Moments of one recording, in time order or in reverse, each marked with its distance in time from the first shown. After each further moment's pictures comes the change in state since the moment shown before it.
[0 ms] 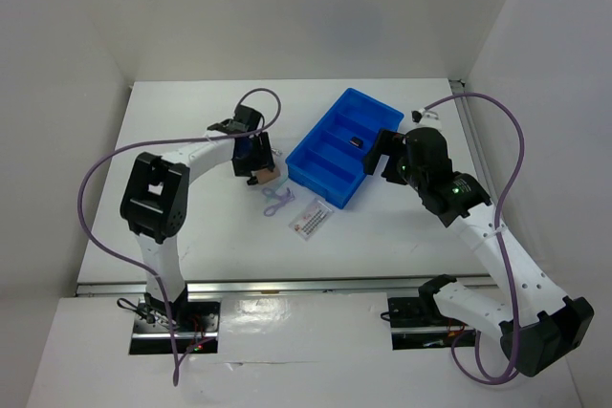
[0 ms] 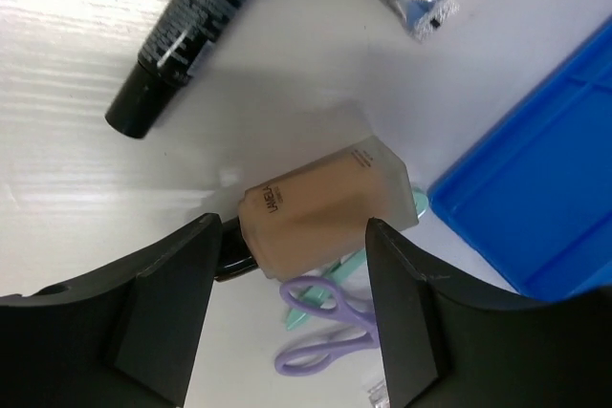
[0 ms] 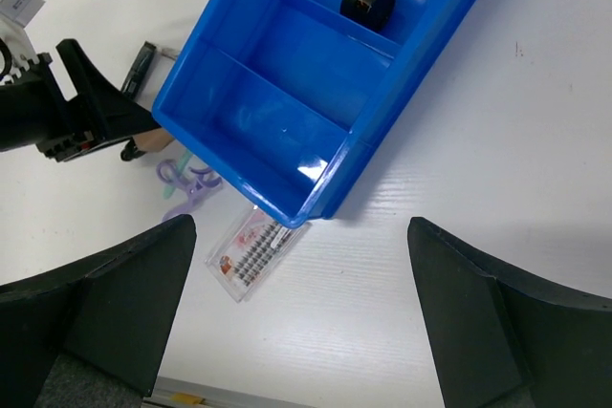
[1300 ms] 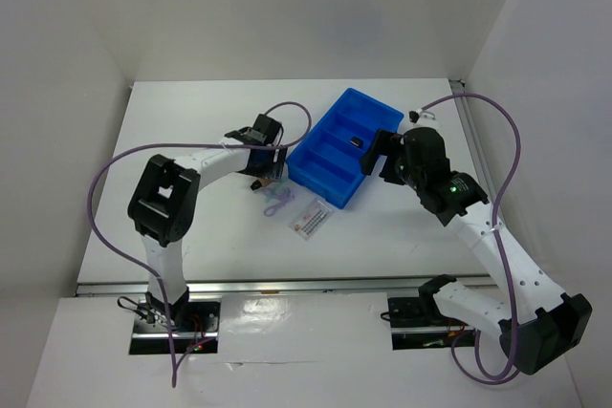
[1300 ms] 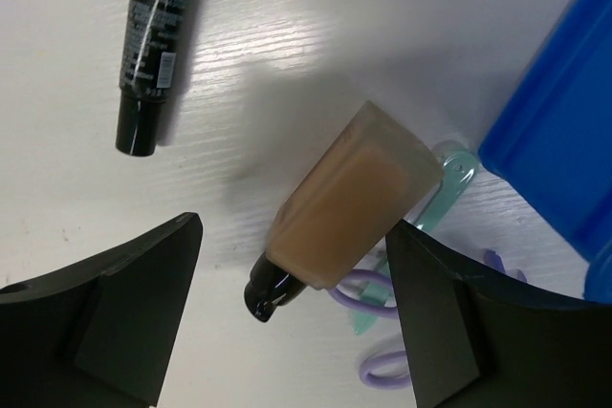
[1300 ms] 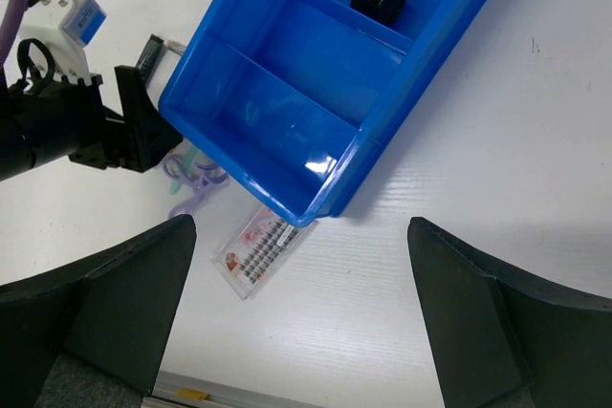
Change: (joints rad) left arm -0.121 -0.003 -0.021 0.006 -0.197 0.346; right arm 0.000 0.012 -0.009 0.017 -0.026 0.008
